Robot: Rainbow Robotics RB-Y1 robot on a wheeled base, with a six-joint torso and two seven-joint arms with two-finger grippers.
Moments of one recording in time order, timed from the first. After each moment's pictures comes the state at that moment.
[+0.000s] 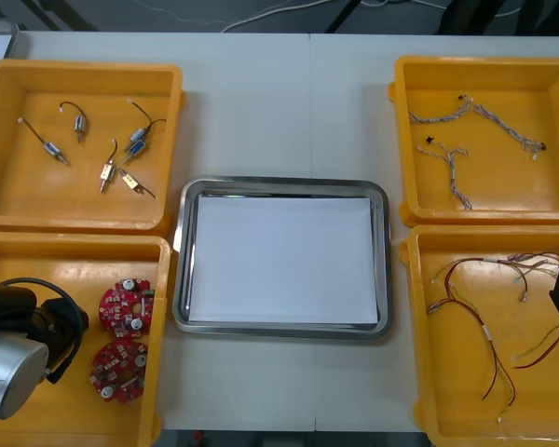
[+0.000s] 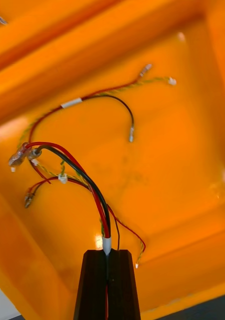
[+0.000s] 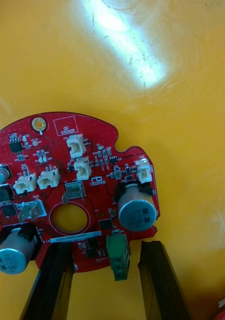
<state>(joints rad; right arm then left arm) 0.07 -0.70 -0.30 -2.51 -0.76 1.91 0.76 0.26 0.51 -0.06 -2.22 0.16 1.45 -0.30</state>
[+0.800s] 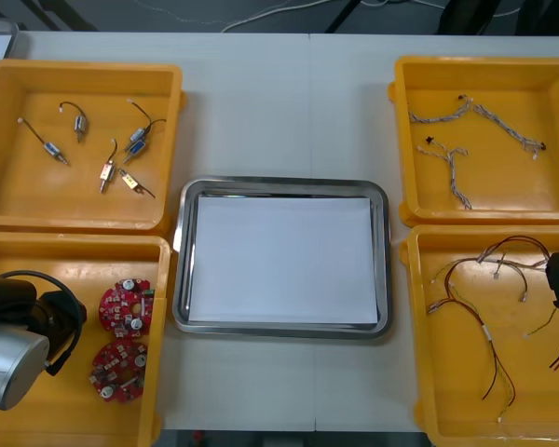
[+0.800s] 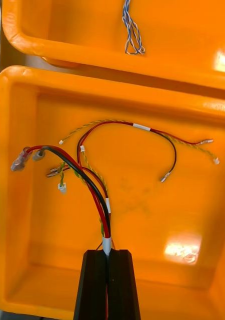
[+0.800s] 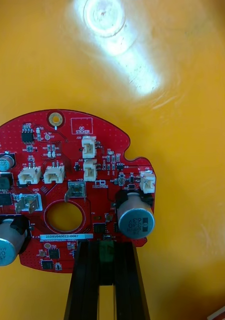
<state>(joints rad) -0.03 -0.80 -0.30 -2.53 -0.93 1.92 1.23 0.23 0.52 -0.06 -2.21 0.15 1.45 -0.30</state>
